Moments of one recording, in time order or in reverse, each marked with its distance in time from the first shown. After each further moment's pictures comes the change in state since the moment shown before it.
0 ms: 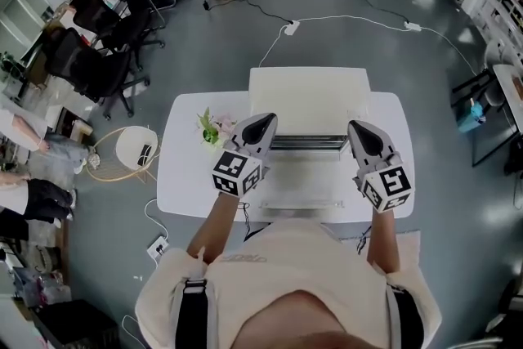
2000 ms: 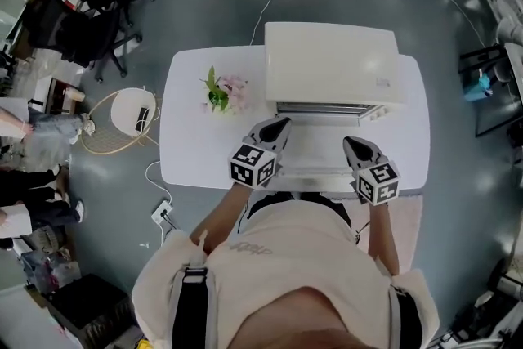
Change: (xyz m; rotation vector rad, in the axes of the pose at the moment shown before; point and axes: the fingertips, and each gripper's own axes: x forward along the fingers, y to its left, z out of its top) left arm -0.041 0.012 -0.160 -0.279 0.264 -0.056; right arm 0.004 0.088 -0.194 0.263 0.469 0.059
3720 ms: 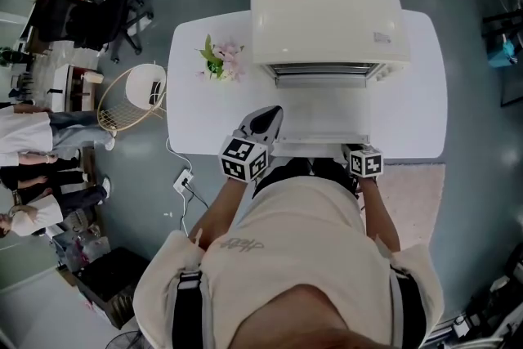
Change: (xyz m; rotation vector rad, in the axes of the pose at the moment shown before) left arm -0.033 -0.028 -0.041 0.028 0.102 0.121; right arm 0.037 -0.005 -0.263 0.426 0.375 0.040
